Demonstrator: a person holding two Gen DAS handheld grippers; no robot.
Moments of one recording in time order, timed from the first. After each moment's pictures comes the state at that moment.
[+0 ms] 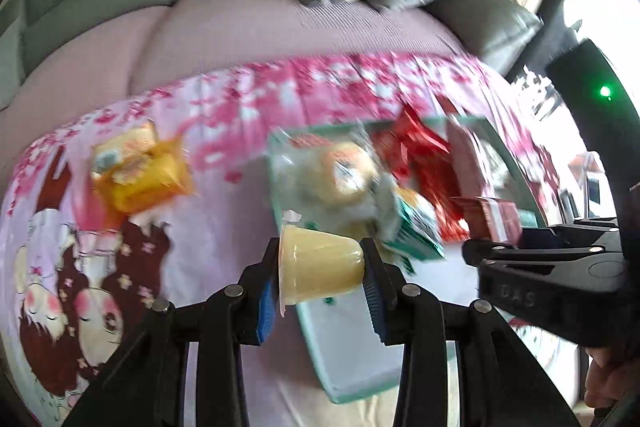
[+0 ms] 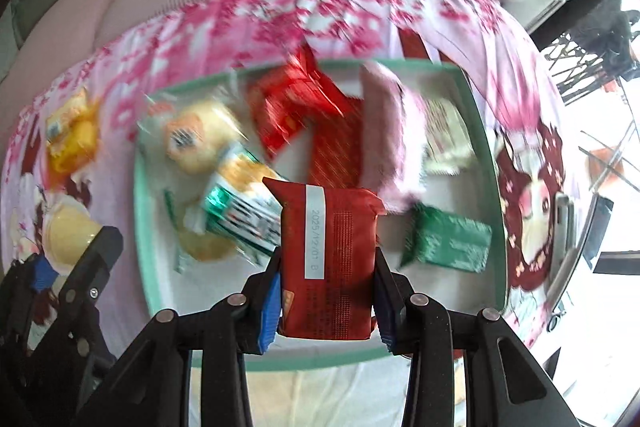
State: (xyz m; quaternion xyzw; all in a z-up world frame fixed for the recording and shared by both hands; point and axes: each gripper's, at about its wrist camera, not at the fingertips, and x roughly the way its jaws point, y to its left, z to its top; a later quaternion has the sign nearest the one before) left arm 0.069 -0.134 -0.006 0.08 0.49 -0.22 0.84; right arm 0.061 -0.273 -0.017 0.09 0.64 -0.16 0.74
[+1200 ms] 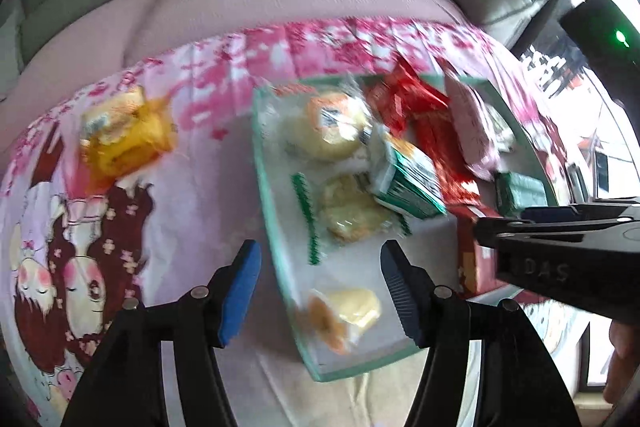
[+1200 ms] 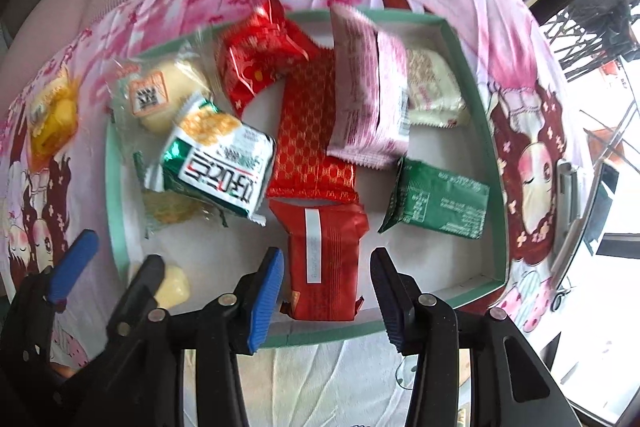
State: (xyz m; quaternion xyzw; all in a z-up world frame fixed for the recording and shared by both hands) left arm 0.056 -0.138 -0.020 0.10 0.52 -0.19 0.83; right arm 0.048 -0.296 -0.014 0.10 0.66 -0.16 0.73
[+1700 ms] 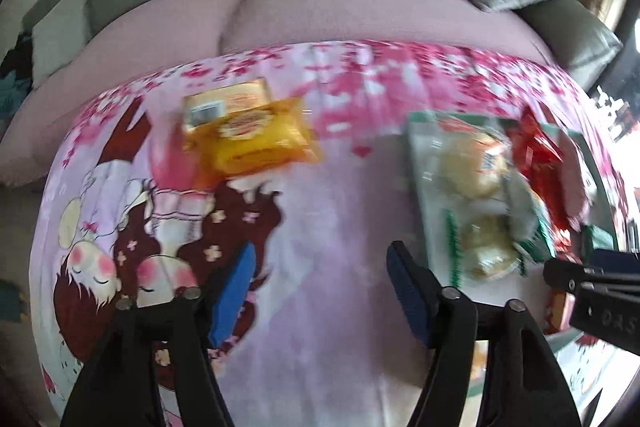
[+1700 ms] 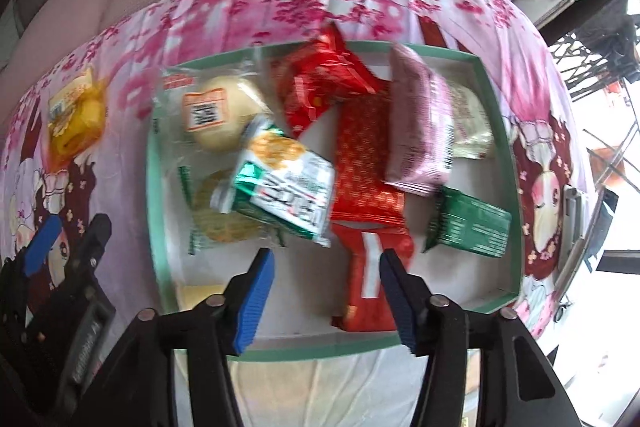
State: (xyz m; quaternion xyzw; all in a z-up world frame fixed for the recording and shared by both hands) left arm 0.099 -0.063 -0.022 0.08 0.51 -0.07 0.85; right arm 0.072 -0.250 -0.013 0.09 0.64 -0.14 0.75
